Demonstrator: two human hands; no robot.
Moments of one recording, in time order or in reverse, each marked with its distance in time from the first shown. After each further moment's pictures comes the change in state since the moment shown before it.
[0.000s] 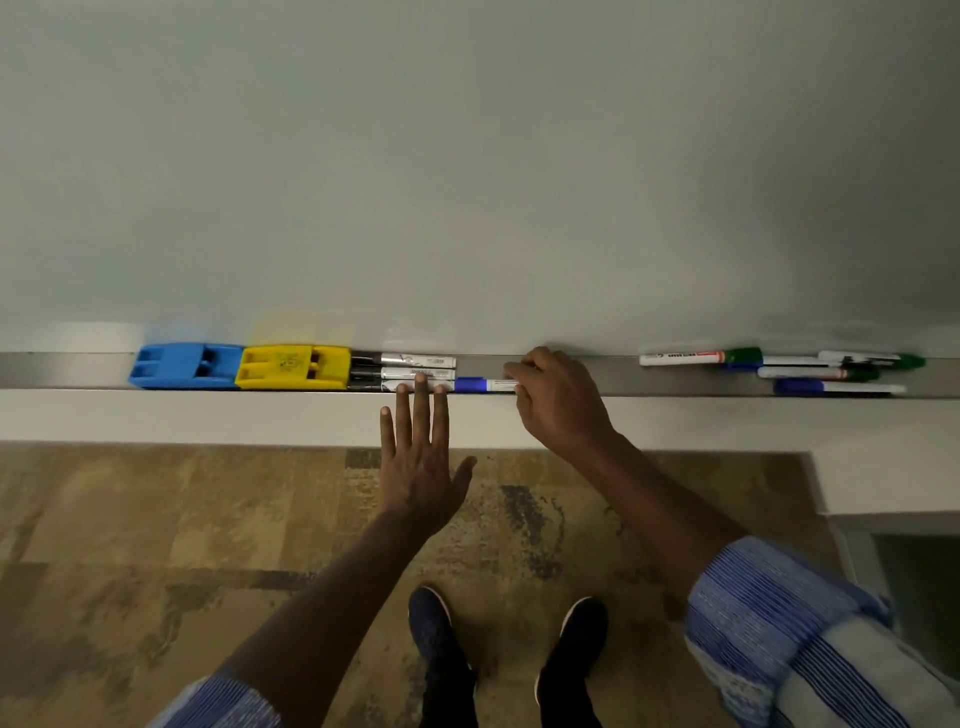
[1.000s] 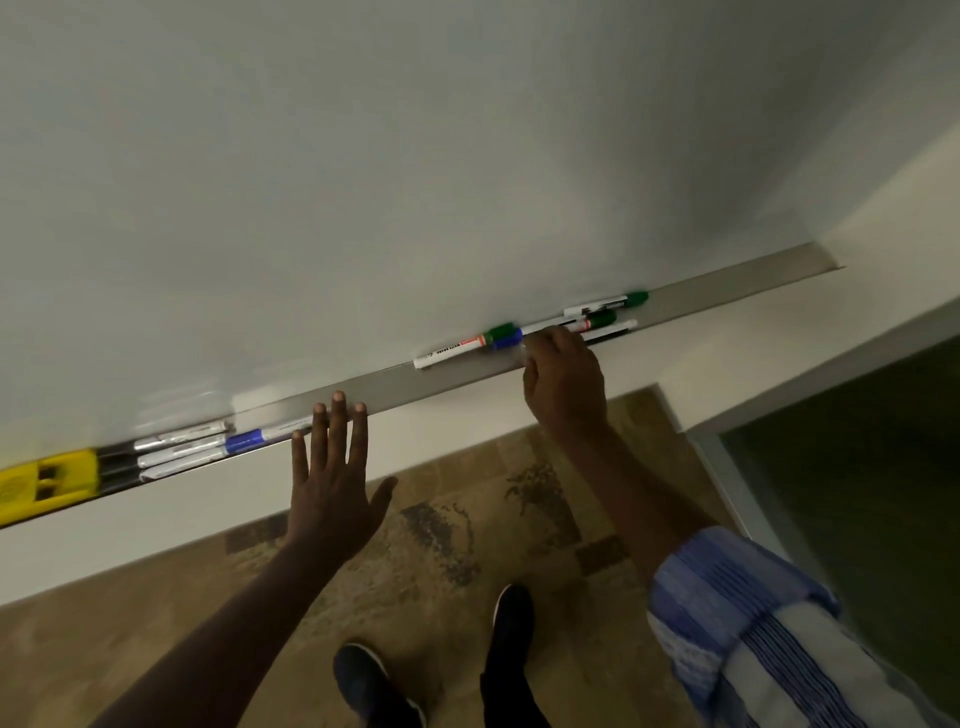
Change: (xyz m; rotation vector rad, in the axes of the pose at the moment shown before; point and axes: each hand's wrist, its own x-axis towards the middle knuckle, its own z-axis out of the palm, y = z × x) left_hand 0.028 0.126 0.000 0.002 -0.011 0.333; right_hand -0.119 0.187 -0.100 -0.199 0.331 0.458
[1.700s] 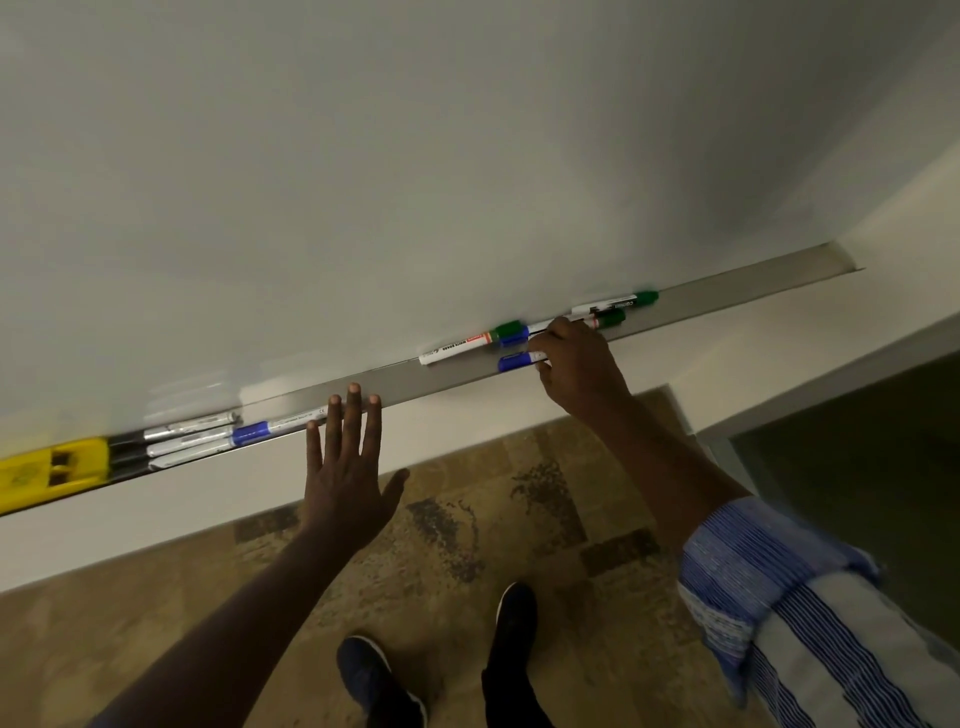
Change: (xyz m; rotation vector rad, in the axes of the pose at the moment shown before) left_hand 0.006 0.011 0.003 0.016 0.028 0.005; right_hand 0.023 0.029 -0.005 -0.009 -0.273 -0.151
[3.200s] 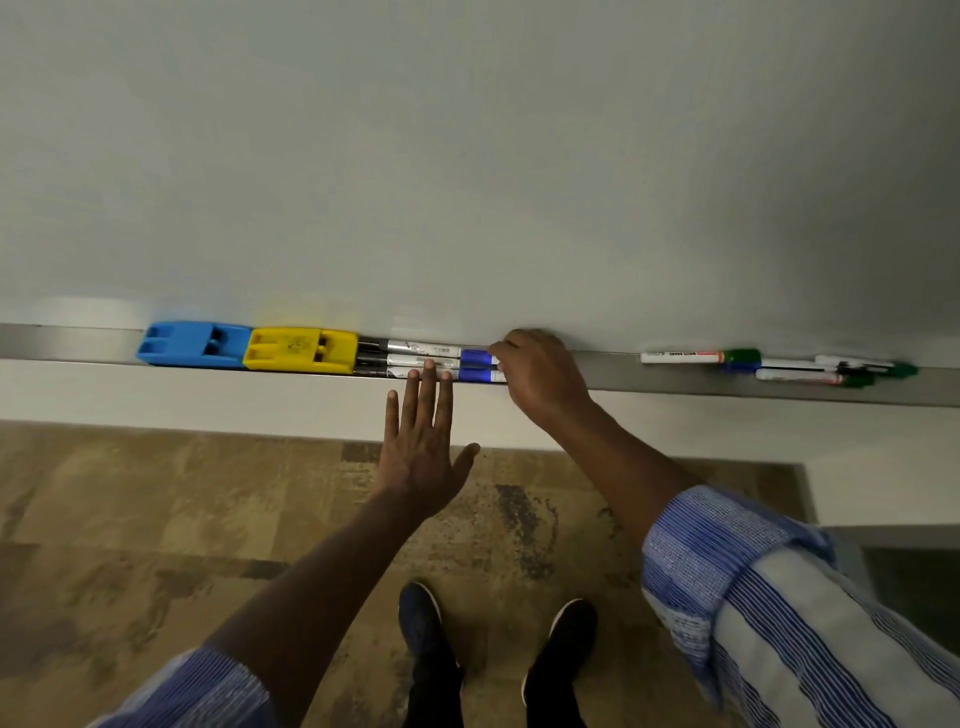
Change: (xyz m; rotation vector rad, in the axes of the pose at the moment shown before) left_hand -0.074 -0.124 -0.009 -0.053 -0.010 -0.281; right_hand 0.049 -0.288 0.072 0.082 -0.126 -0.402
